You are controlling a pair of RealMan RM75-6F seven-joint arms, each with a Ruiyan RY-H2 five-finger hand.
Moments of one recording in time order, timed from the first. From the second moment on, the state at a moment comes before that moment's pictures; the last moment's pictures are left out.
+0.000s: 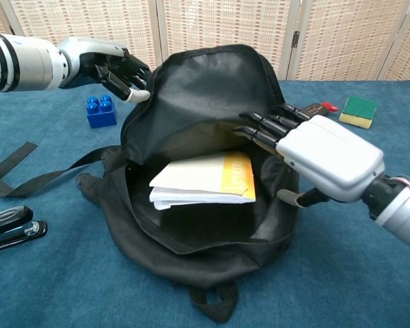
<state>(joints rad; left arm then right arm) -0.98 -1.32 -0.29 -1.62 0.64 0.73 0.03 0.55 -1.77 -0.01 -1.16 -1.69 1.34 -0.44</state>
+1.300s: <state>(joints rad) -0.77 -1.13 -0.21 -1.76 0.97 0.89 -0.05 0.30 -1.31 -0.03 -1.44 -1.71 1.60 -0.25</state>
